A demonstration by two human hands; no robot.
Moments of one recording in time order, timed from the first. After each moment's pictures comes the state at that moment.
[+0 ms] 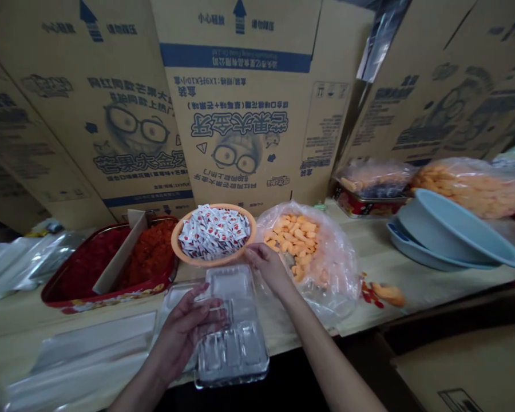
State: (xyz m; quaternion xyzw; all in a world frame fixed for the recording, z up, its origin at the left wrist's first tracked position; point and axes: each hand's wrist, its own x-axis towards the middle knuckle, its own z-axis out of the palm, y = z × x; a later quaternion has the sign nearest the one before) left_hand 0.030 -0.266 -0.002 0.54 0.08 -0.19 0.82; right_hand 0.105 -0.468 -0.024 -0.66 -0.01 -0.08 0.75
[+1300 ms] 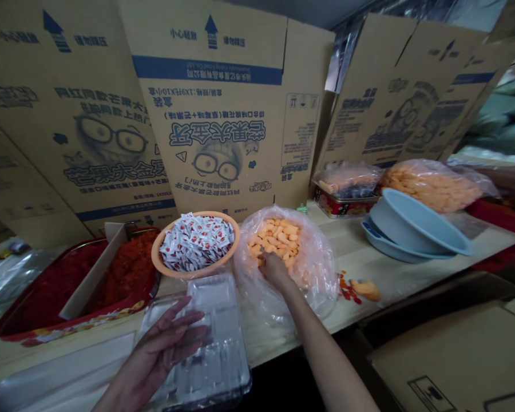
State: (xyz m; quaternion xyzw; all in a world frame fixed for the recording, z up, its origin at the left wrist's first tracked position) left_hand 0.031 -0.256 0.008 0.55 0.11 -0.25 0.79; right_hand 0.165 -0.539 -0.123 -0.87 0.11 -0.08 0.48
